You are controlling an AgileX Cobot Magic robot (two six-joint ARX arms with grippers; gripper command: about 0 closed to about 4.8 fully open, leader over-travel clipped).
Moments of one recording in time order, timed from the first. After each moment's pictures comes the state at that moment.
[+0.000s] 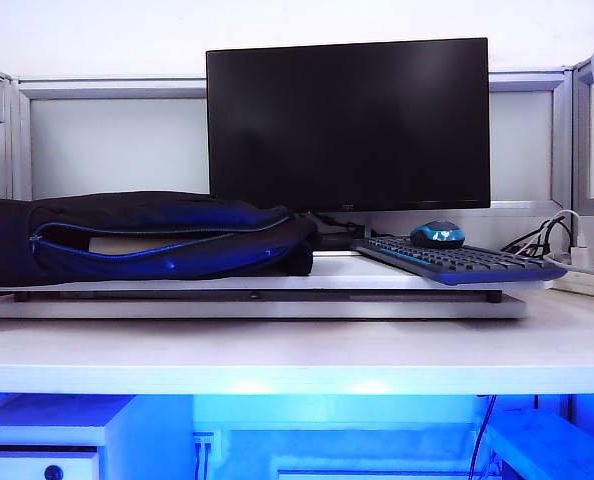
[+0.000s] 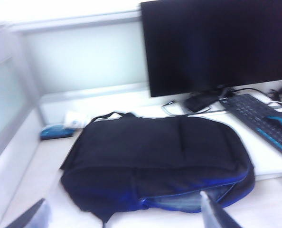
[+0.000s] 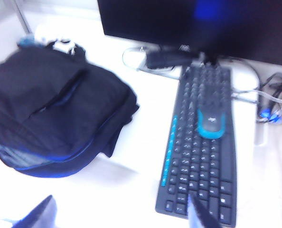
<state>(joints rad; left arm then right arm) -0.20 0.37 1.06 -0.71 -0.07 0.07 0.41 1.00 1.35 -0.66 0.02 0.07</state>
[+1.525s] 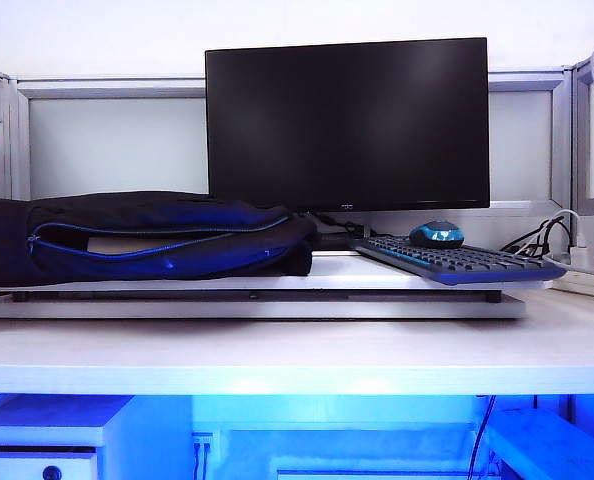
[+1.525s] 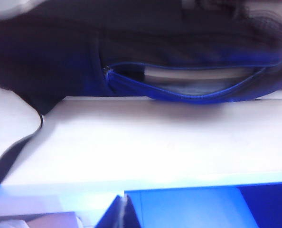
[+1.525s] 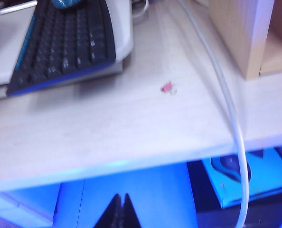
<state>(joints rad) -0.20 0.01 0.01 -0.15 -0.05 -0.08 -0.14 0.17 0.07 -0.21 -0.16 0.20</state>
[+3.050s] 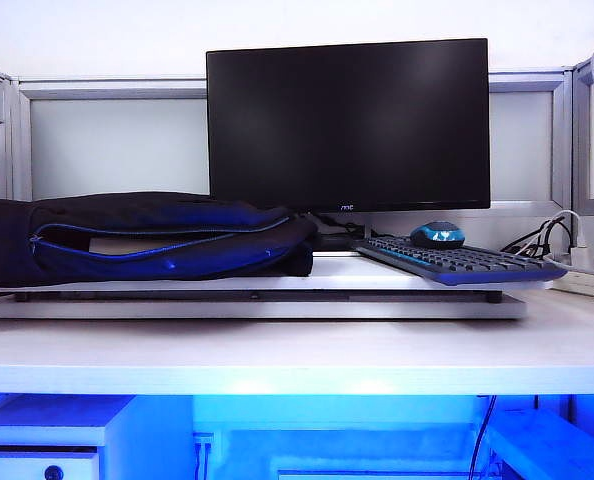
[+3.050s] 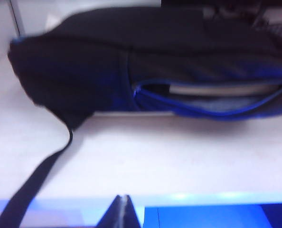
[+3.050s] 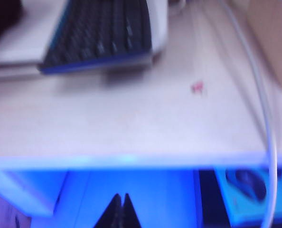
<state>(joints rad) -0.04 0.00 0.01 -0.10 0.05 -0.03 -0.08 0.11 0.02 -0.18 -0.20 0.11</state>
